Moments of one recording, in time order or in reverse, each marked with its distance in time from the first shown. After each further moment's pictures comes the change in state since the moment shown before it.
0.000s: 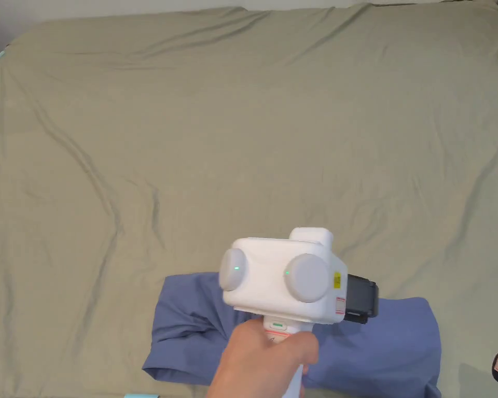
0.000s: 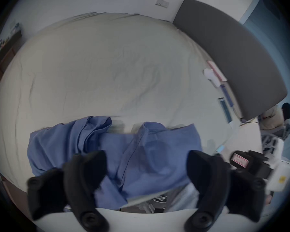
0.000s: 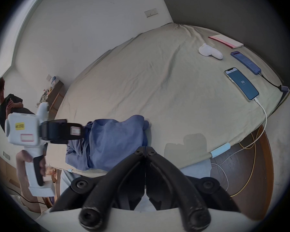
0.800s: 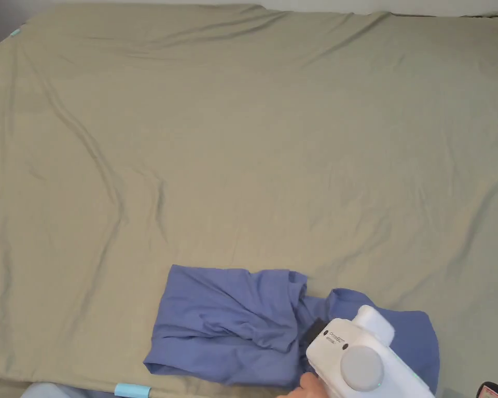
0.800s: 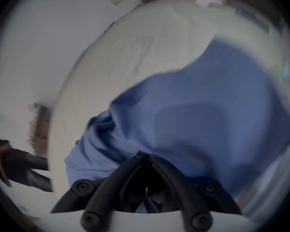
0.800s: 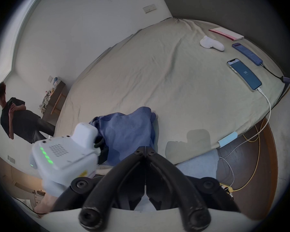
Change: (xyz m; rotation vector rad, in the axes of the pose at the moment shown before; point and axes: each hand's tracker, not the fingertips) left arm 0.082 -0.078 -0.103 -0.023 0.537 -0.559; right arm -0.010 -0.009 0.004 -0.037 0.030 -0.036
